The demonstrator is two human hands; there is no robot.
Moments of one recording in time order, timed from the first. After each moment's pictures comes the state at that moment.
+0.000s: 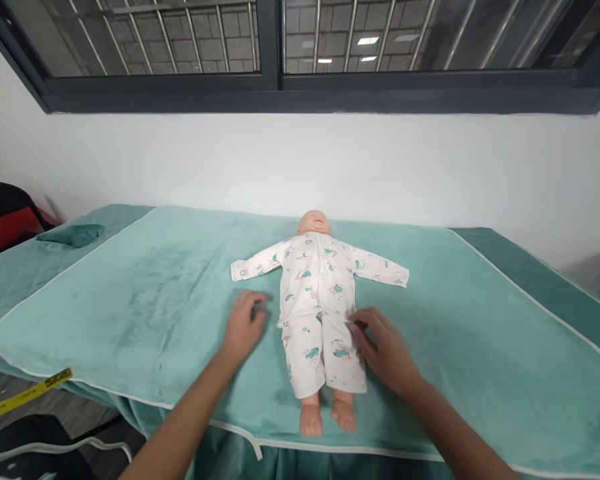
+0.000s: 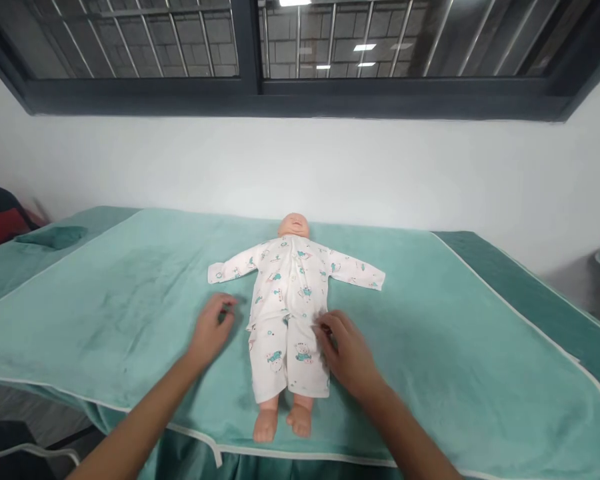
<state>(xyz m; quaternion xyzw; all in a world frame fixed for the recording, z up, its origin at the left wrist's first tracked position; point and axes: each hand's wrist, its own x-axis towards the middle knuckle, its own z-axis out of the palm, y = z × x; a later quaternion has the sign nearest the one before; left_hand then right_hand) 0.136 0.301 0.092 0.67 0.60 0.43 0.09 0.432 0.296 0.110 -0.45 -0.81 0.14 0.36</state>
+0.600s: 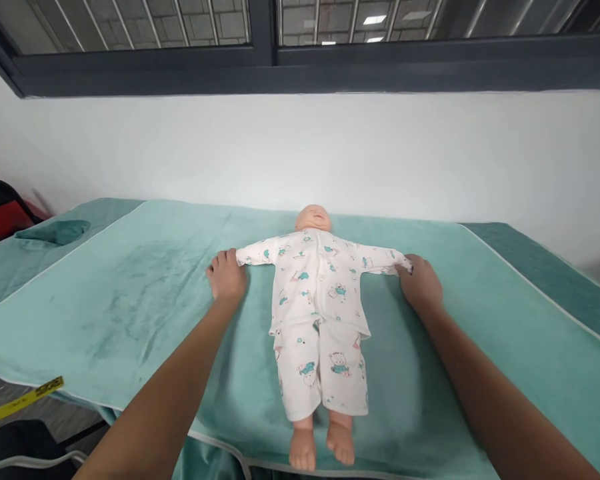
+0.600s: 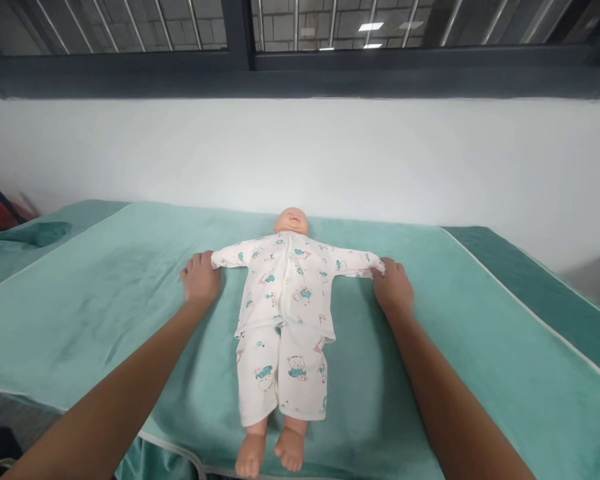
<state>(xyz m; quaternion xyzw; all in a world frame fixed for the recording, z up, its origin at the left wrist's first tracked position) 0.102 0.414 0.093 0.54 0.81 0.21 -0.07 0.519 0.458 0.099 -0.76 -0.61 0.01 0.22</state>
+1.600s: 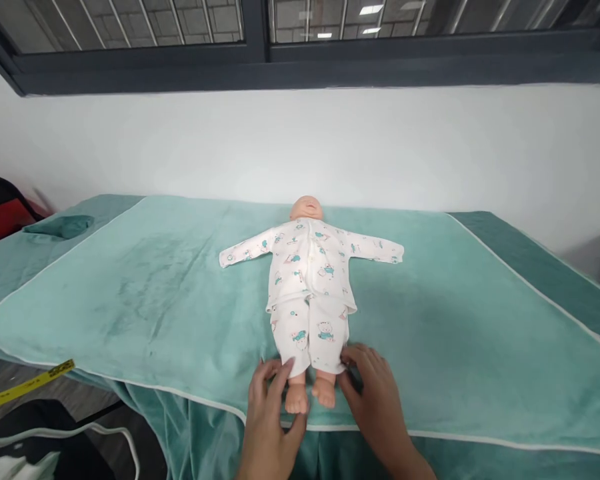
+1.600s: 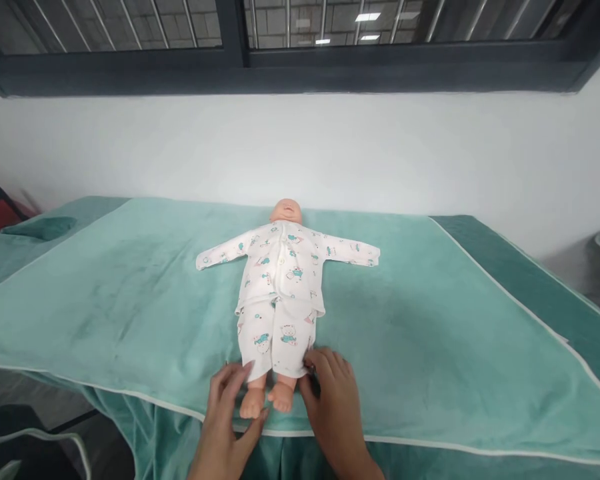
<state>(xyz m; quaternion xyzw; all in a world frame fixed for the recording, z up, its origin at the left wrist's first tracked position) 0.229 0.149 0.063 0.66 0.62 0.41 0.14 0.423 0.212 0.077 -0.52 -0.77 0.14 0.36</state>
